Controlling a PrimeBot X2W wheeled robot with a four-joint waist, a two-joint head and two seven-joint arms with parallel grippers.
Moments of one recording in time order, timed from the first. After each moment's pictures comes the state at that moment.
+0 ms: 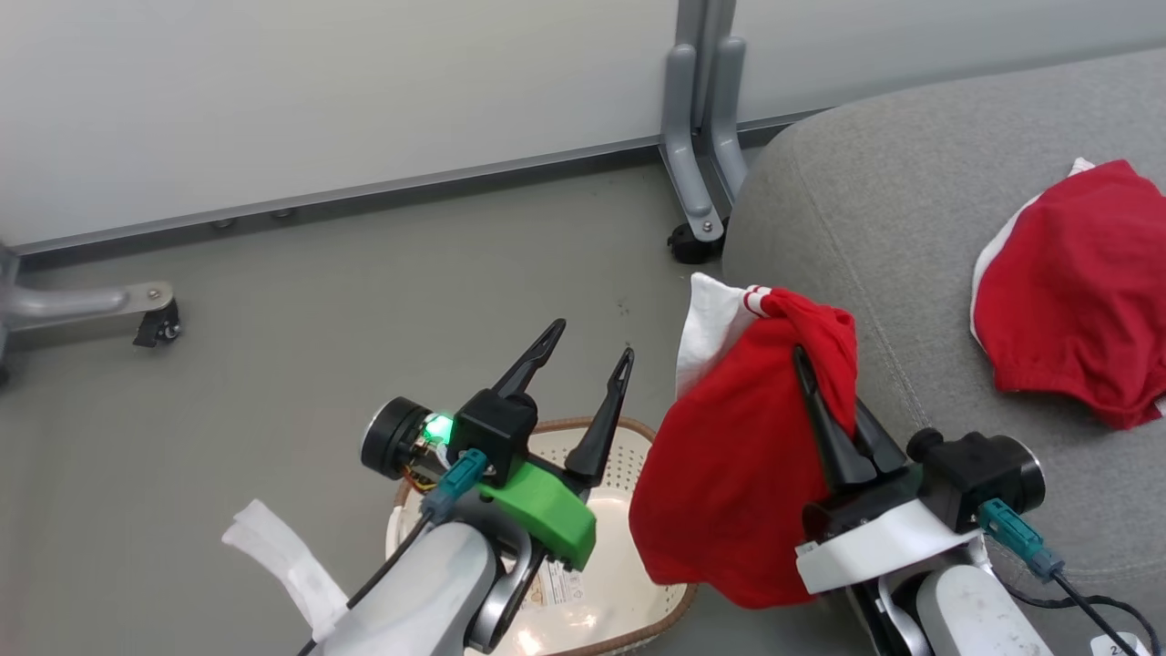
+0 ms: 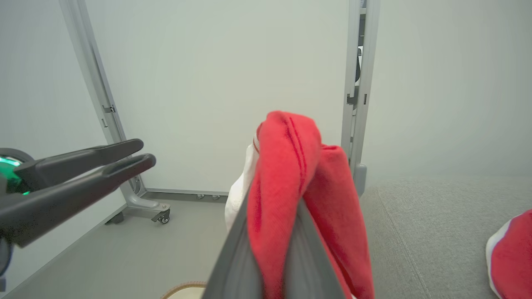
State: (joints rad) left arm -0.46 0.14 -0.79 0.34 -0.45 0.10 -0.24; right arm -0.09 -0.08 0.22 0.06 0.14 0.13 -0.26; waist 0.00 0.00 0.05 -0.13
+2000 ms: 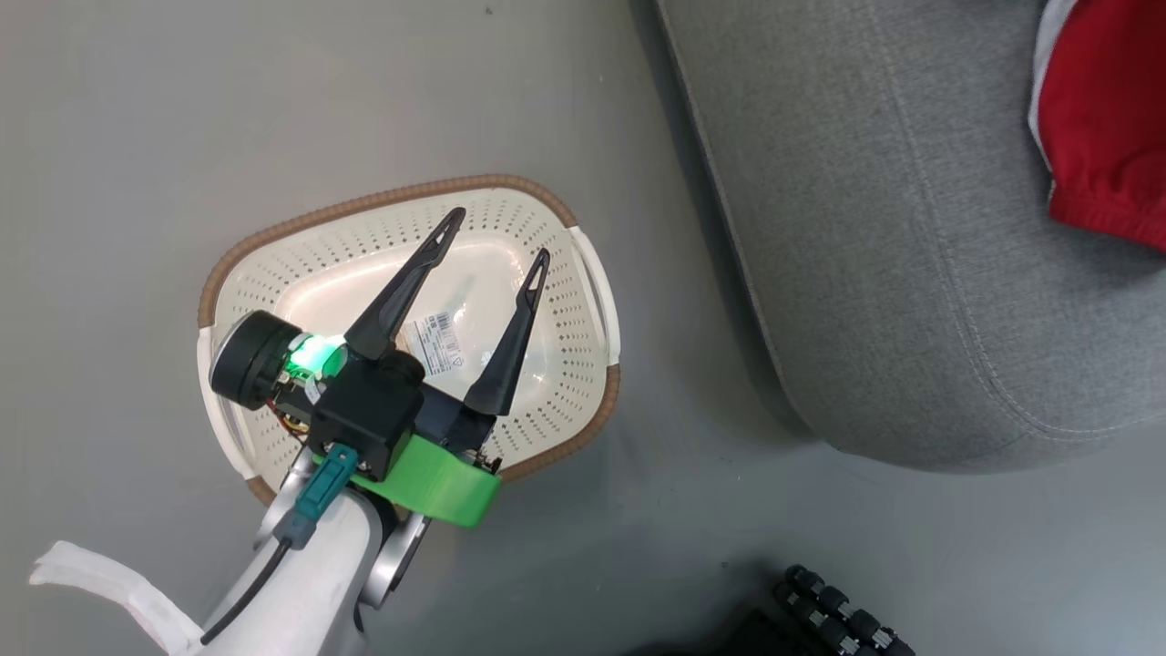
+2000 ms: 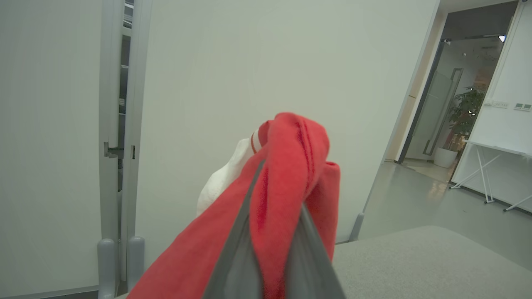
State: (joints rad) left arm -0.41 0.27 -0.55 -0.03 -0.23 0.00 -0.20; right arm -1.08 -0.48 -0.24 0.44 0.24 0.13 -0.26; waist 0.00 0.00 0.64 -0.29
